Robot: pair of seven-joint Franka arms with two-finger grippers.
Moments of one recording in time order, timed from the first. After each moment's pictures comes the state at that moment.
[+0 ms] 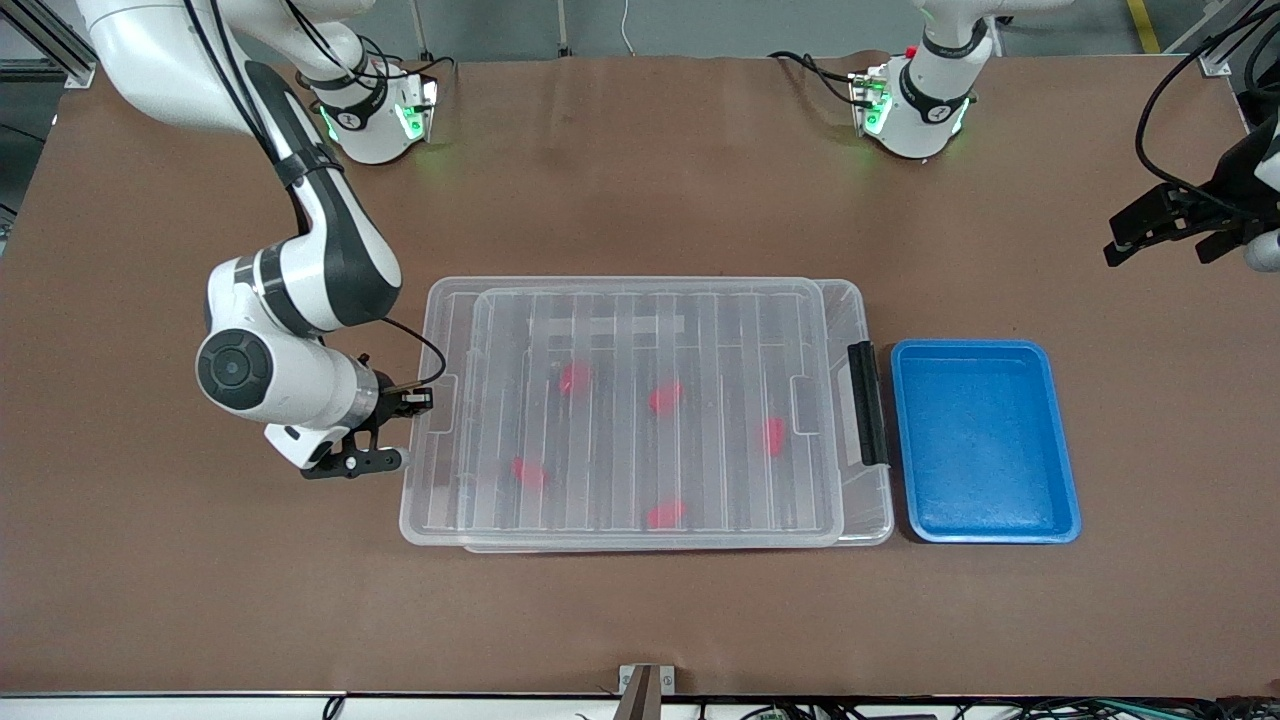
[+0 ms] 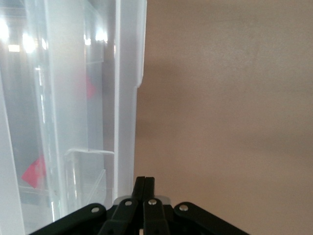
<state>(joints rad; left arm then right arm) -0.02 -0.02 -0.02 -1.55 -0.02 1.56 -0.07 0.15 0.51 0.15 -1.56 0.04 1.93 0.18</state>
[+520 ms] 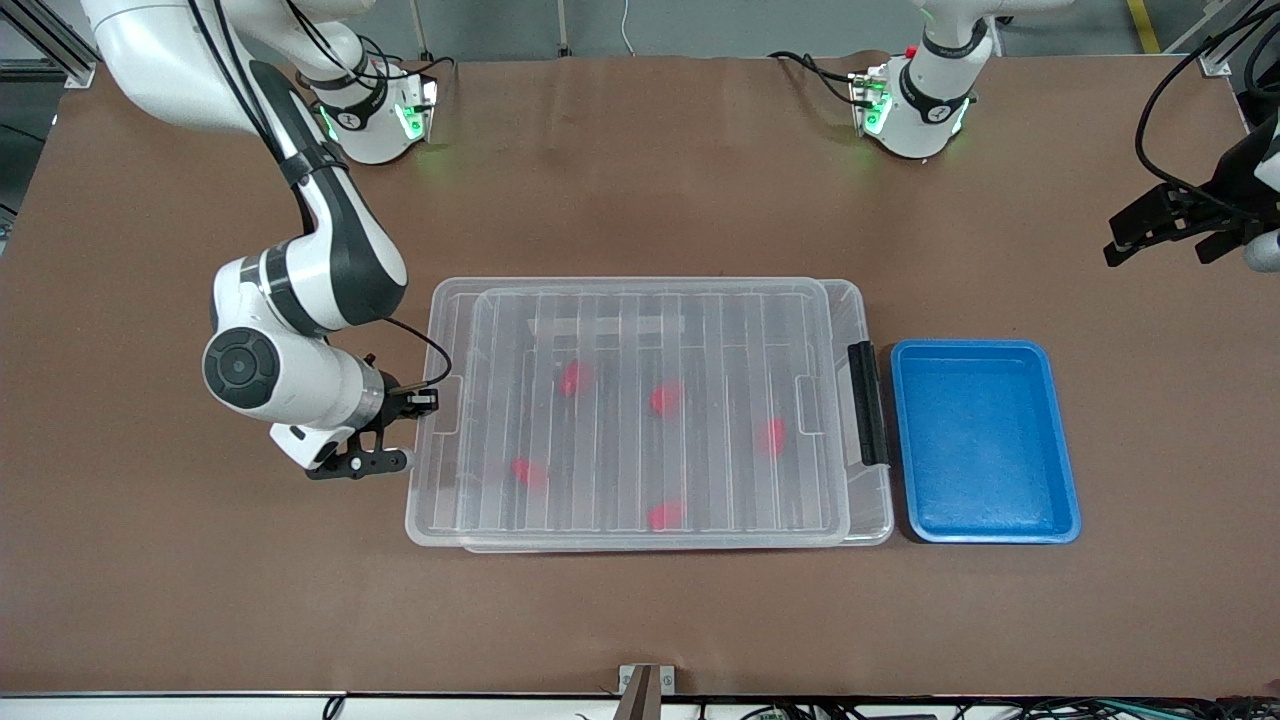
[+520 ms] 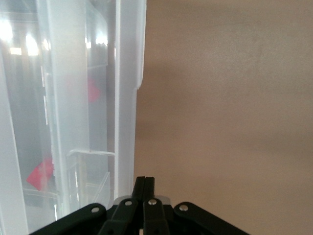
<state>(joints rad) -0.02 -0.02 -0.02 -1.55 -0.02 1.56 -0.07 0.16 0.51 0.15 -1.55 0.04 1.93 0.19</state>
